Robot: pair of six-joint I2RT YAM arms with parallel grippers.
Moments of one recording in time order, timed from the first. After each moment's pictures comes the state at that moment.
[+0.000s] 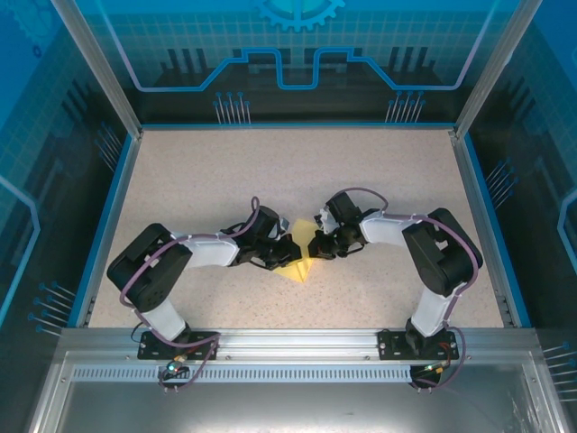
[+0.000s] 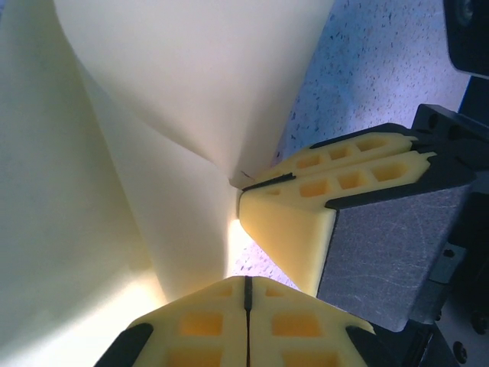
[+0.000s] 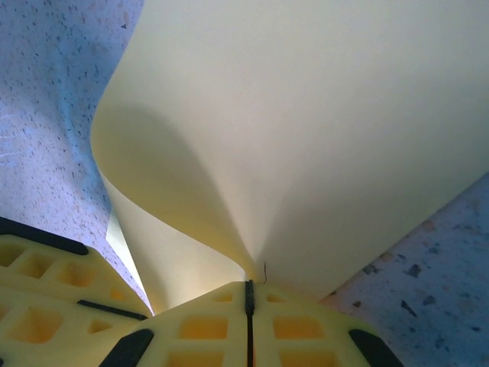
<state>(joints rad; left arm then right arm) -0.64 1.68 0.73 0.09 0.53 -1.06 0.53 1.78 0.89 -0.31 -0.57 0.53</state>
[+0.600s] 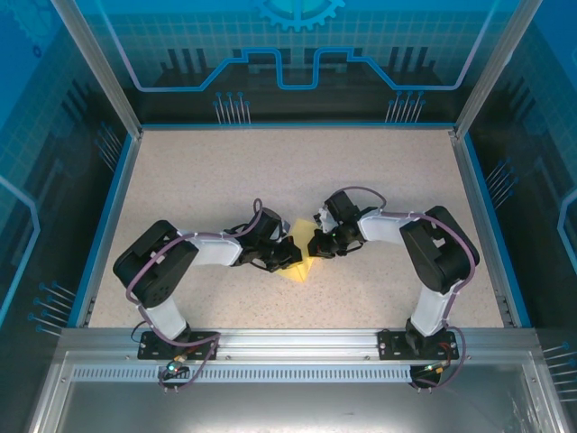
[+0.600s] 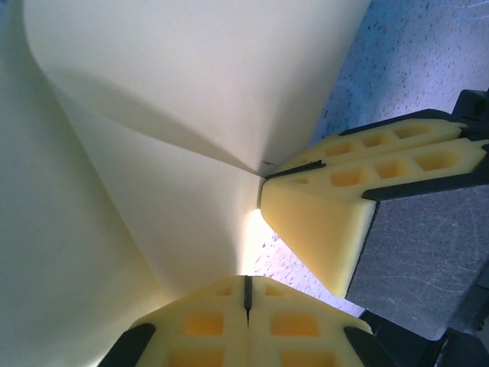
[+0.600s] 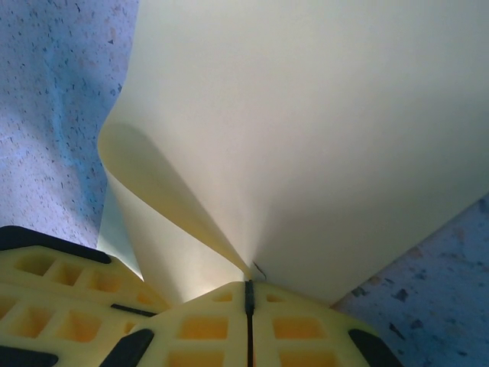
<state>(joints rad) -0.65 1.72 0.73 0.09 0.53 -1.06 0.53 1.80 0.92 -0.33 -0.55 0.53</state>
